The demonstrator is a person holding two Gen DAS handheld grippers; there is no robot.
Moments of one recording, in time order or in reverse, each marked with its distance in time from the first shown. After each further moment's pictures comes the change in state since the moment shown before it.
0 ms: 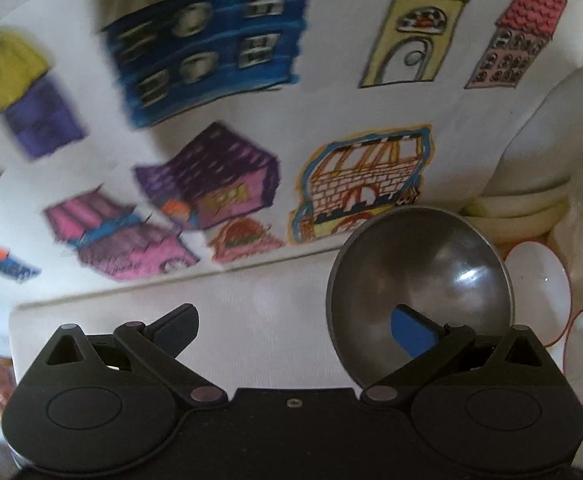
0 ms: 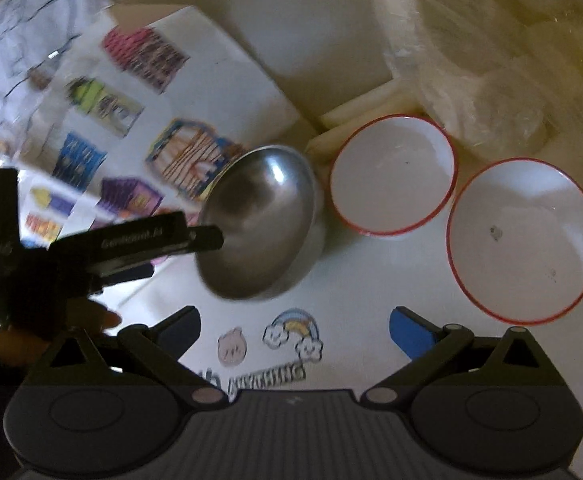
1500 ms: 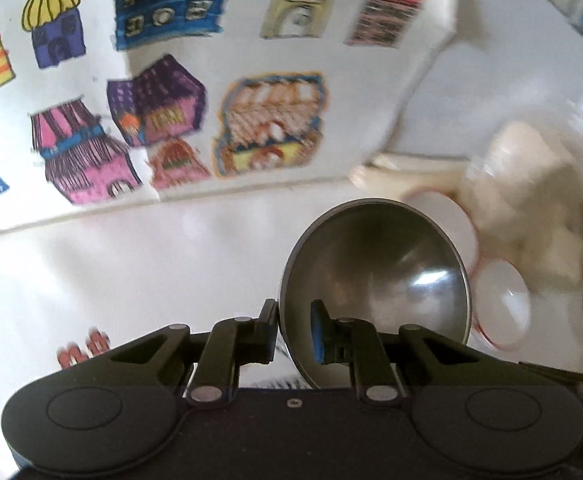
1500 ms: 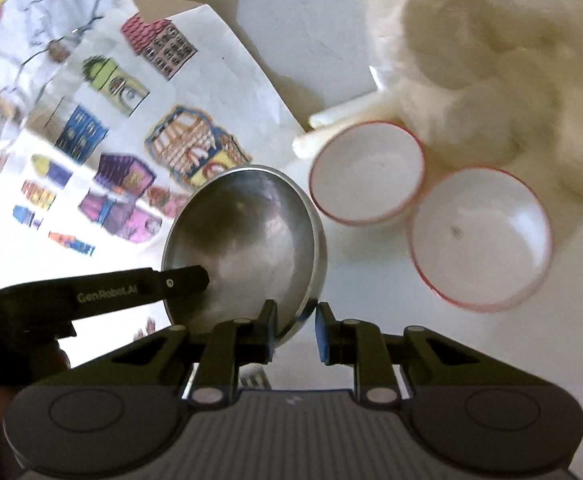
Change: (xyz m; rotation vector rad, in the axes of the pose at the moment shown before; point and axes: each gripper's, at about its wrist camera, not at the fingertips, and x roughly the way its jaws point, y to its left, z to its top) left arm -0.039 -0.027 -0.072 -0.058 -0.012 -0.197; right arm -0.028 0.005 -0.014 -0.103 0.009 -0.076
